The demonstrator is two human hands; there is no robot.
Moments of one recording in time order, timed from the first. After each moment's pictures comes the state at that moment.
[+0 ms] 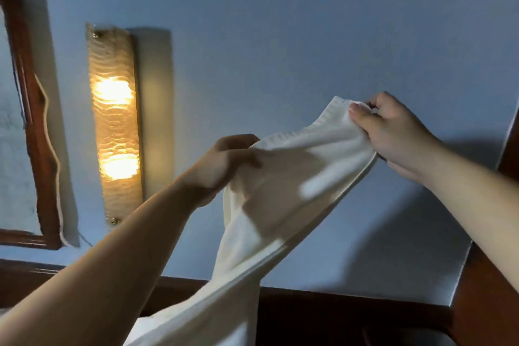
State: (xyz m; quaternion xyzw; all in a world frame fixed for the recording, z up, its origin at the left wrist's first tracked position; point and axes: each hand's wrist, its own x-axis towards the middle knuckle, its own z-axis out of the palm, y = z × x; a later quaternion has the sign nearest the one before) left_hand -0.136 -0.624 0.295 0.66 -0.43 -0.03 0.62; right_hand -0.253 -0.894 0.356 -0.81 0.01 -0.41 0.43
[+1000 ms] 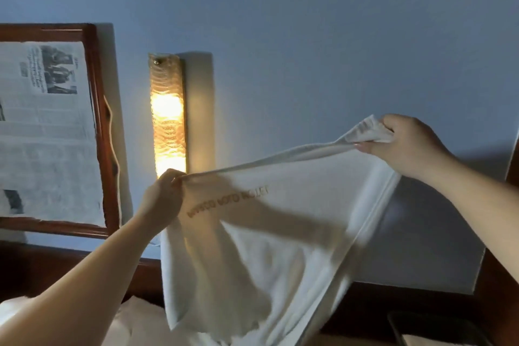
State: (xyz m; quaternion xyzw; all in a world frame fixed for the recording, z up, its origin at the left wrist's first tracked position) left_hand -0.108 -0.433 0.215 0.86 -0.17 0.26 0.41; right_hand -0.314 -0.833 0.348 -0.89 0.08 -0.41 0.16
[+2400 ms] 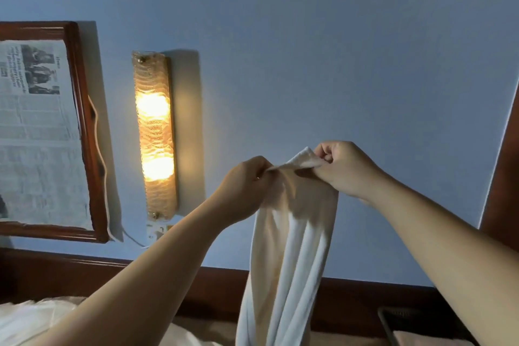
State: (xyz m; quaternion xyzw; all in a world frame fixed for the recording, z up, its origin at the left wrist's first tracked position) left_hand -0.203 -0.582 0.270 0.81 -0.37 0.16 0.43; right_hand -0.288 -0.788 0.308 -0.87 0.02 -0.27 0.40
